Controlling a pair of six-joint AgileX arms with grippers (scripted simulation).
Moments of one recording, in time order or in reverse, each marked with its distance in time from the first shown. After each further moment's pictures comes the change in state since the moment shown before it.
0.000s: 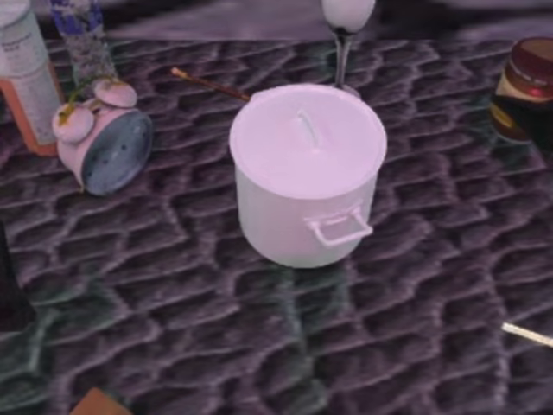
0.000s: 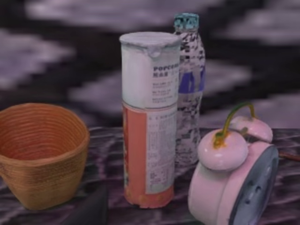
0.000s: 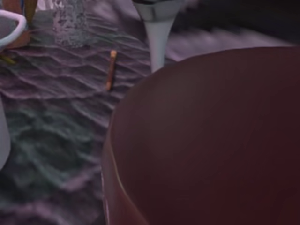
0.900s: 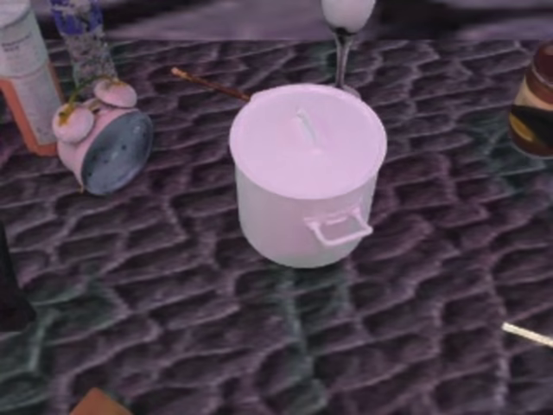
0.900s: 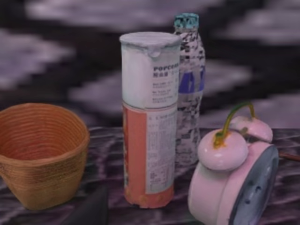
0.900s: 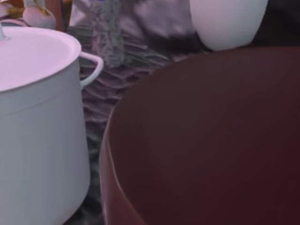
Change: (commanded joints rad) left arm 0.000 0.000 0.000 0.000 0.000 0.000; right arm -0.007 -0.314 -0.352 0.019 -0.011 -0.008
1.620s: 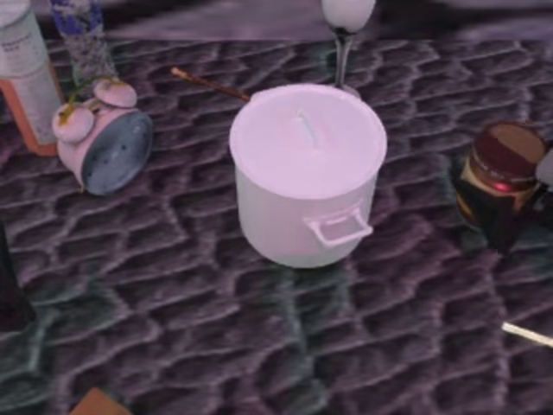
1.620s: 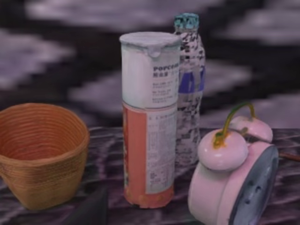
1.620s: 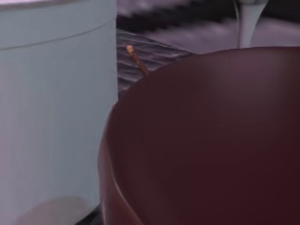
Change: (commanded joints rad) left arm 0.000 0.000 0.000 0.000 0.000 0.000; right arm 0.181 0.074 -0.462 0.731 0.406 0.197
